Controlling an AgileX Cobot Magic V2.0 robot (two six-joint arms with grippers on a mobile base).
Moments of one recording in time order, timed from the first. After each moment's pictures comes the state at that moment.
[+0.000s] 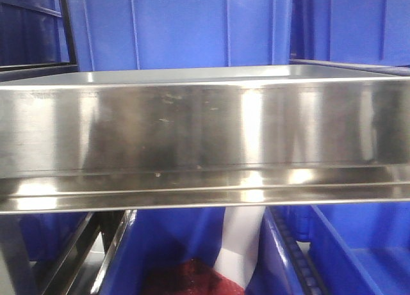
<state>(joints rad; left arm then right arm) -0.02 -0.02 0.03 0.04 0.01 -0.07 0.65 0.10 -0.54 0.66 0.23 -0.49</state>
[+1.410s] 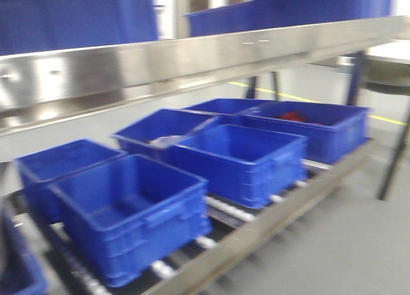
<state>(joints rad) -0.02 -0.02 0.03 0.04 0.01 -0.07 0.65 0.10 -0.54 0.66 0.23 -0.49</state>
